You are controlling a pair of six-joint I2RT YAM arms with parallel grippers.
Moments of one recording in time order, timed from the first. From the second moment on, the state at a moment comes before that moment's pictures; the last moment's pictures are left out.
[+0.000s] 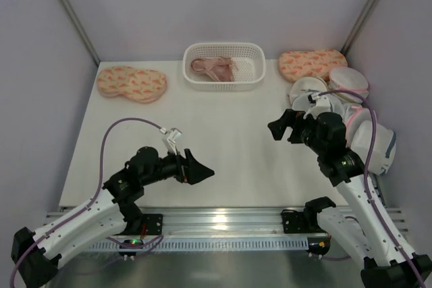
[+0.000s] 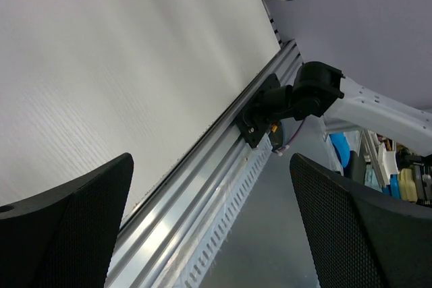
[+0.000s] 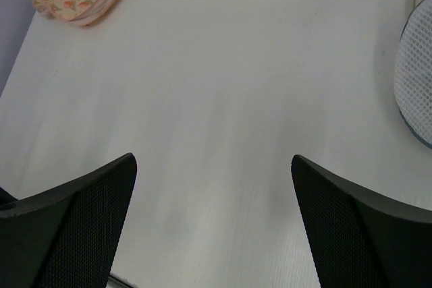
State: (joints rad) left arm -0.80 0.63 0.41 -0.07 0.30 -0.82; right arm 0.27 0.70 0.75 -0.40 -0.16 0.39
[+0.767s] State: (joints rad) left arm -0.80 0.61 0.41 -0.07 0.30 -0.81; right arm -0.07 1.38 0.92 -0.39 0.39 0.56
